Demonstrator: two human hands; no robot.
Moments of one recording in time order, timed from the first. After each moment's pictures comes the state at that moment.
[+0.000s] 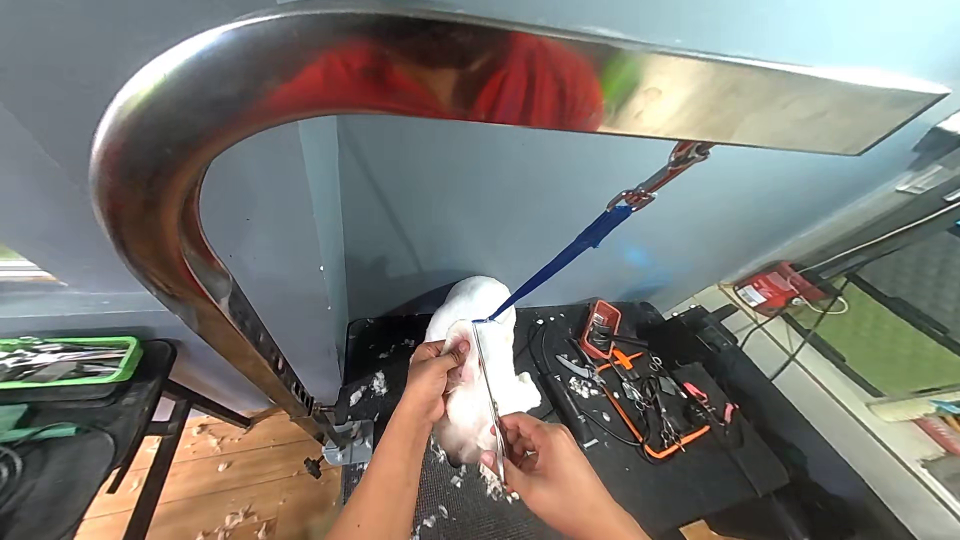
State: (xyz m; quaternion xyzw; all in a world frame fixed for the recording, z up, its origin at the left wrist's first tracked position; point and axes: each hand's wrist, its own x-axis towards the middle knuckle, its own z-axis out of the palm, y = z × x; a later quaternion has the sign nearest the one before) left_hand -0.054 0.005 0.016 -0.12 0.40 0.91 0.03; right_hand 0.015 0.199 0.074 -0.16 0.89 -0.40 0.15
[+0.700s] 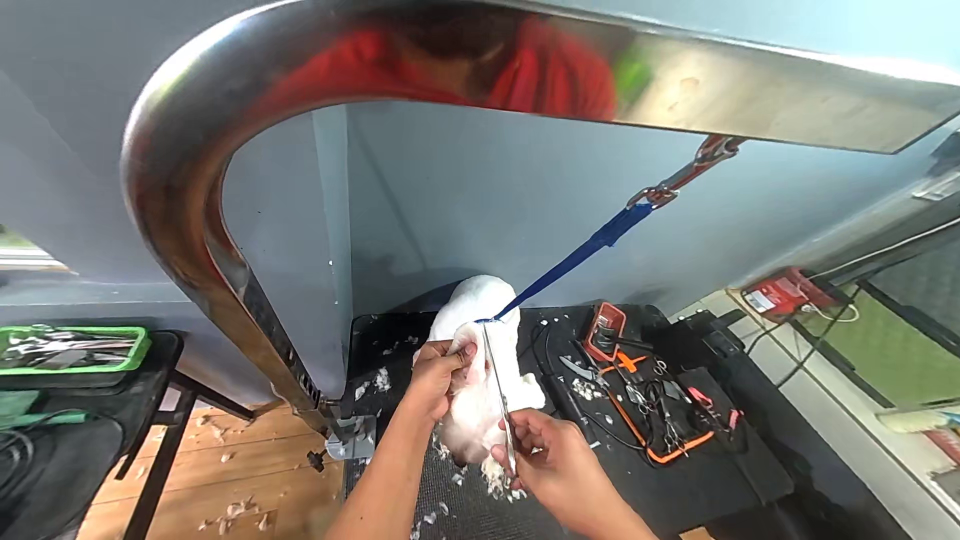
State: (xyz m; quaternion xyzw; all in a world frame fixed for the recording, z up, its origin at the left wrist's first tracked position) left_hand -0.052 0.002 0.014 -0.11 0.38 0.92 0.04; right_hand 0.012 0.202 0.074 -0.13 0.87 -0.44 0.16
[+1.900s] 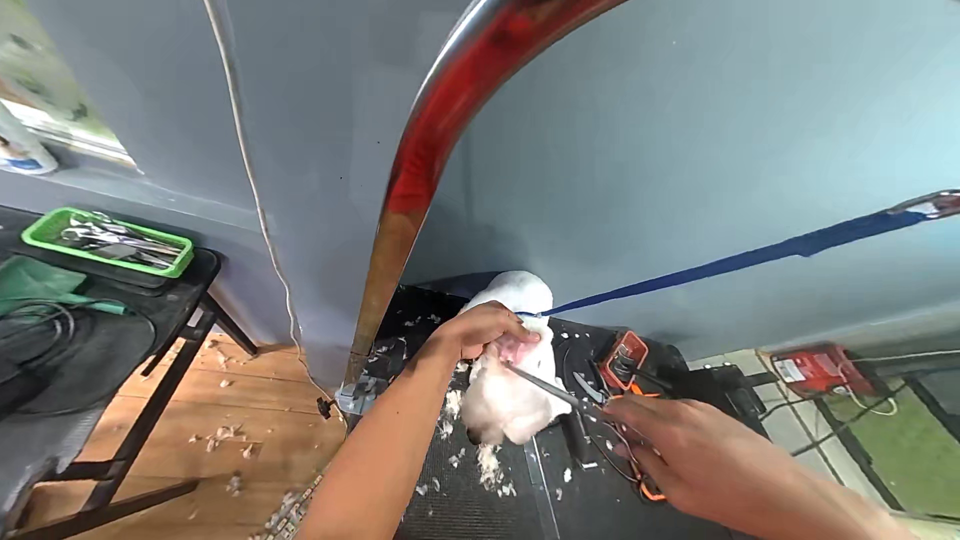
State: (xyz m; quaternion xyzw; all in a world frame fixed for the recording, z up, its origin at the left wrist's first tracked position) left_hand -0.103 -0.029 0.024 0.06 0.51 0.82 0.25; right_hand -0.047 0.230 0.187 -0.46 0.87 0.14 0.13
